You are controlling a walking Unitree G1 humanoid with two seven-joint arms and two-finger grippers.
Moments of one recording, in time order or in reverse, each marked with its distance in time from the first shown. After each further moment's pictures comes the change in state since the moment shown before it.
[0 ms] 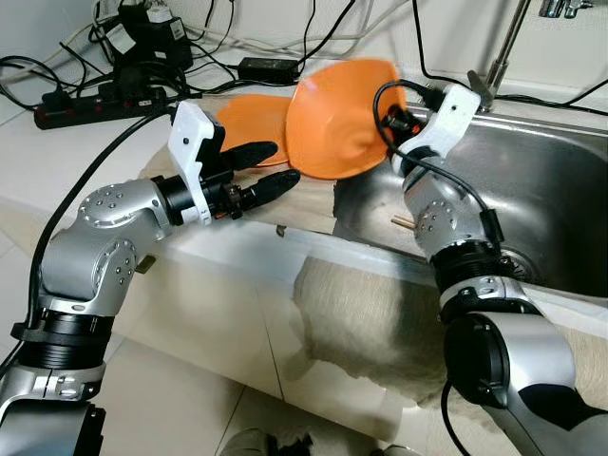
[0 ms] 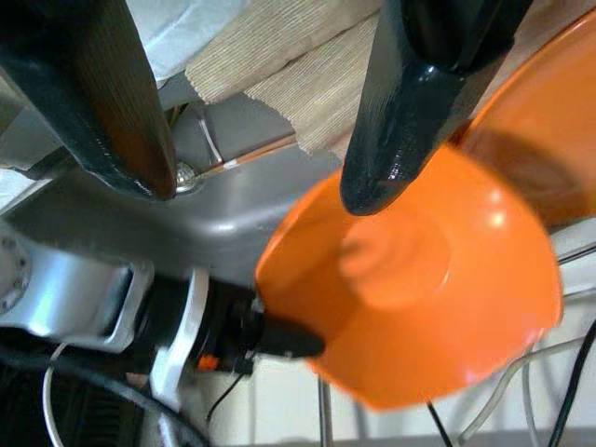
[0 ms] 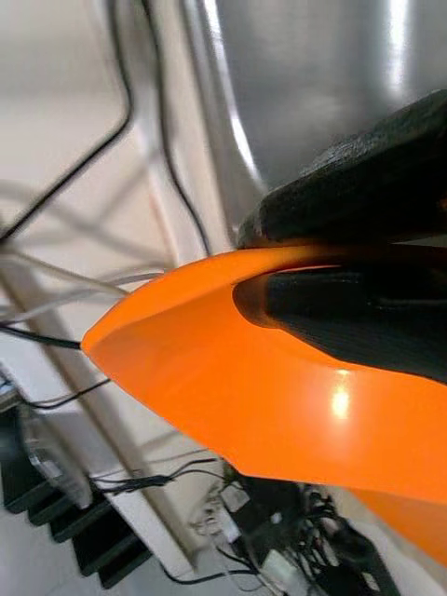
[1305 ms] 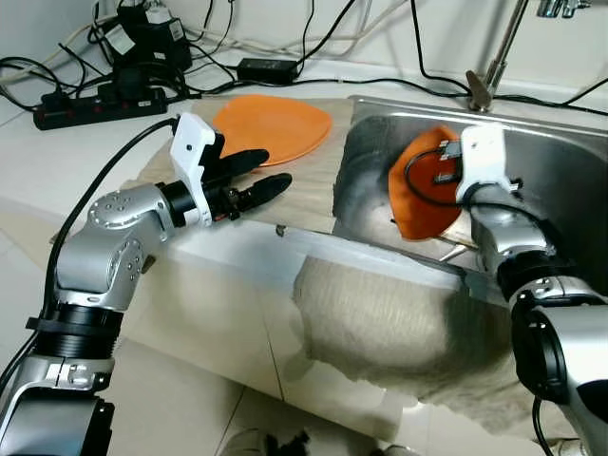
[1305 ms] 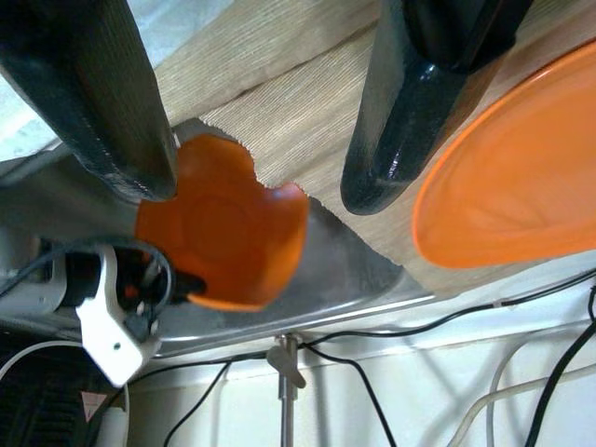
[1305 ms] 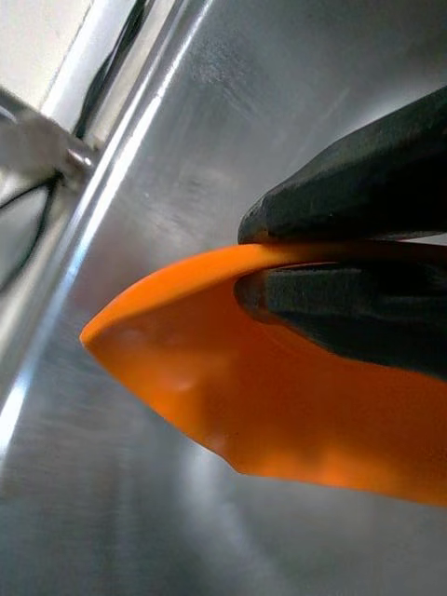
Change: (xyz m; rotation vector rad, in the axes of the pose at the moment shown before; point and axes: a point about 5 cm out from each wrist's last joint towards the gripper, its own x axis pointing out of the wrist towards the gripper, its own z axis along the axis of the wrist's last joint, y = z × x) left arm 0.003 0.013 -0.016 -0.022 0.032 0.057; right arm -0.032 -0.104 -0.030 -0.821 0.333 -0.250
